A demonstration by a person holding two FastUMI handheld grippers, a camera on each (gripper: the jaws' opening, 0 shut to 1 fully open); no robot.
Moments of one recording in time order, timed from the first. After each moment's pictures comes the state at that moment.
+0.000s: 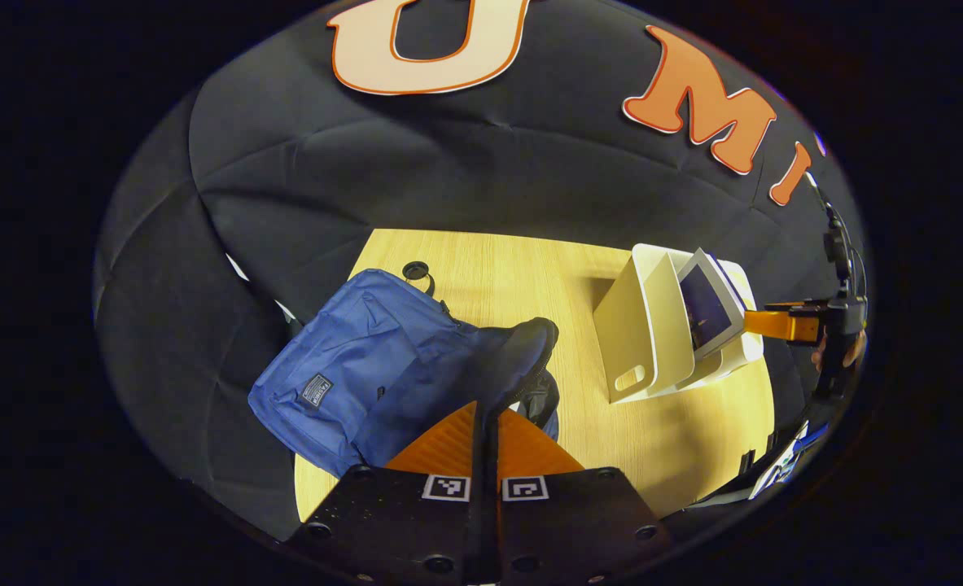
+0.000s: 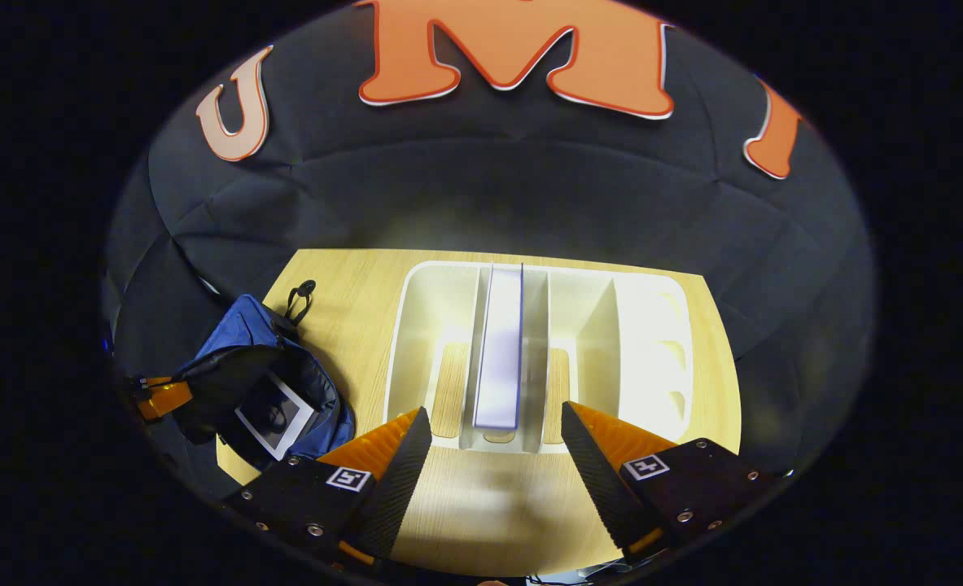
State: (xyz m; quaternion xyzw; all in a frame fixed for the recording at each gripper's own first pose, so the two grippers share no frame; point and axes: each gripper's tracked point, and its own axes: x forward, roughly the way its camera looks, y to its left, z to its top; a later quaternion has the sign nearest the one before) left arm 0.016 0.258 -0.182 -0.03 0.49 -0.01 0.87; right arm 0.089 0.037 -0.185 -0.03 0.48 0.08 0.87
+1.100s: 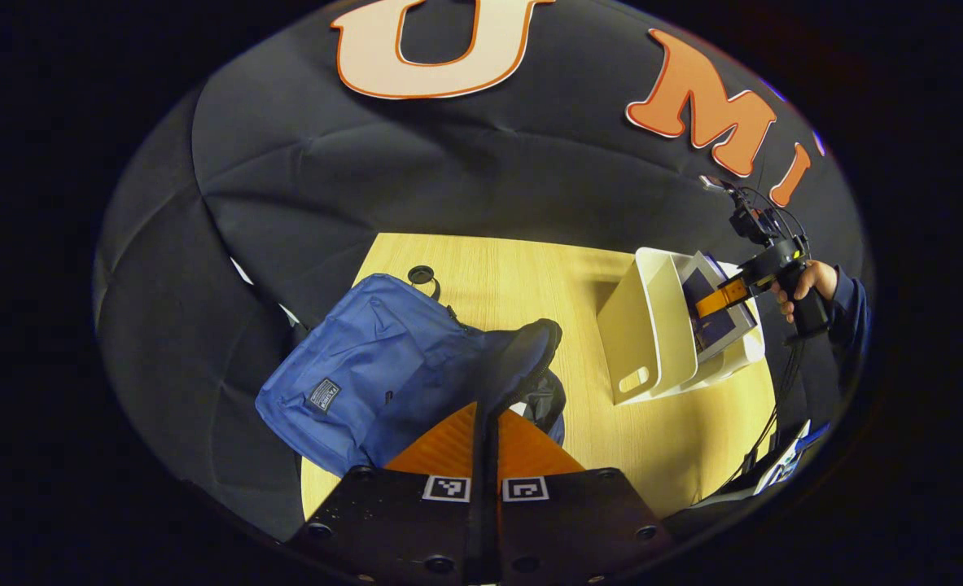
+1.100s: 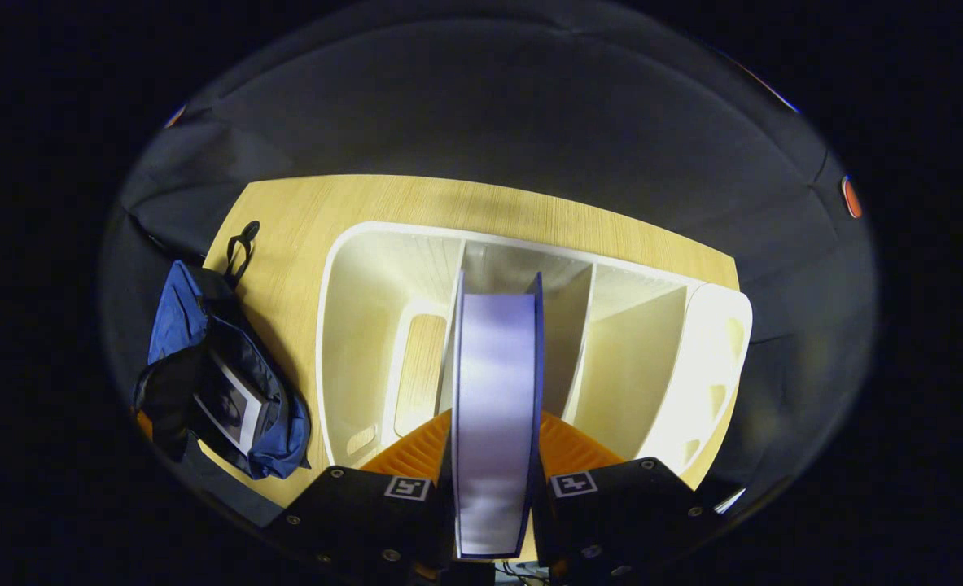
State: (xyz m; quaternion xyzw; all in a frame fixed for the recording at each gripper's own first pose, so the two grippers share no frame) left arm 0.016 0.267 -0.178 -0.03 0.49 -0.01 0.87; right arm 0.150 0.037 -0.263 -0.08 0.62 0.07 0.78
